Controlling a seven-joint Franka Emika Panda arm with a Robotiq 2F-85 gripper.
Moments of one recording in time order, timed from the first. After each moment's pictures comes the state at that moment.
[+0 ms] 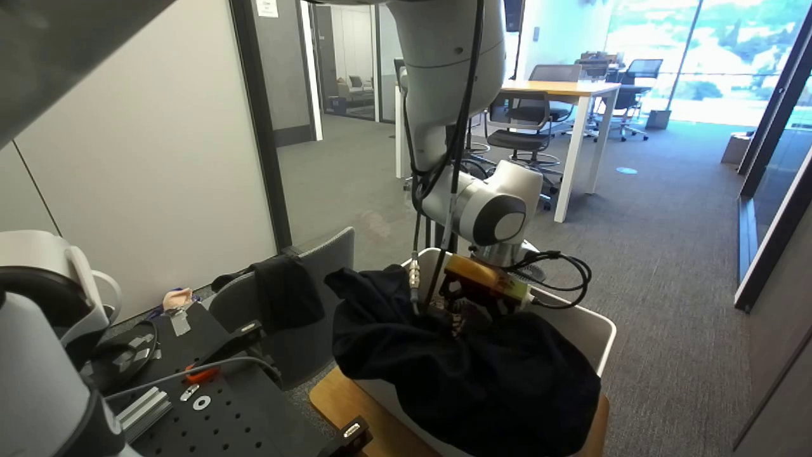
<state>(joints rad) -0.17 0.92 0.10 -1.80 0.01 2.56 -0.39</state>
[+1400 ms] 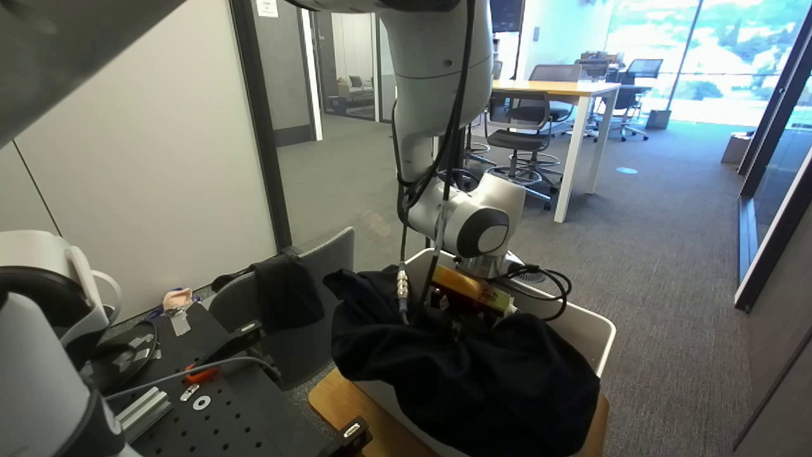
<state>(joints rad) -0.14 0.94 0.10 -1.85 0.01 2.60 -0.38</state>
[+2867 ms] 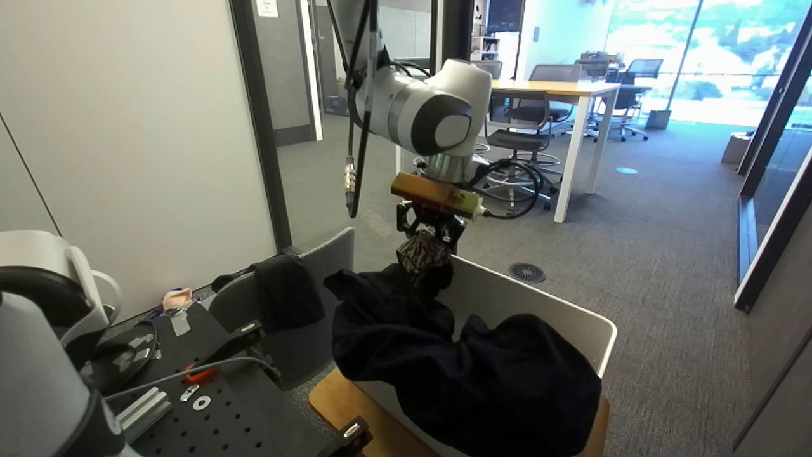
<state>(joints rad) -0.20 0.46 0.29 -2.18 0.11 2.59 -0.46</state>
